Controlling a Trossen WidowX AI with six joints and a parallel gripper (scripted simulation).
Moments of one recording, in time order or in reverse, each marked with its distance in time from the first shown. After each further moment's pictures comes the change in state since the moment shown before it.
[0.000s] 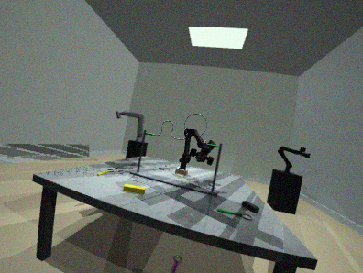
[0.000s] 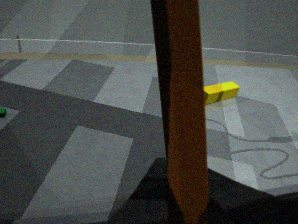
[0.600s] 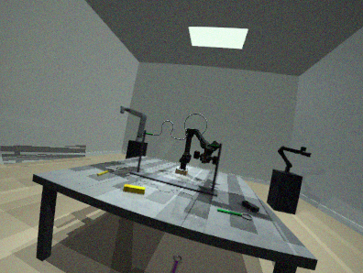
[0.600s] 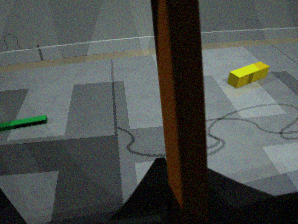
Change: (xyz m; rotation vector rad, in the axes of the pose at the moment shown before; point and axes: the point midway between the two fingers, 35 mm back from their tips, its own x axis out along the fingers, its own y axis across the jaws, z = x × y) arm -0.006 0.036 0.004 0.141 0.019 0.065
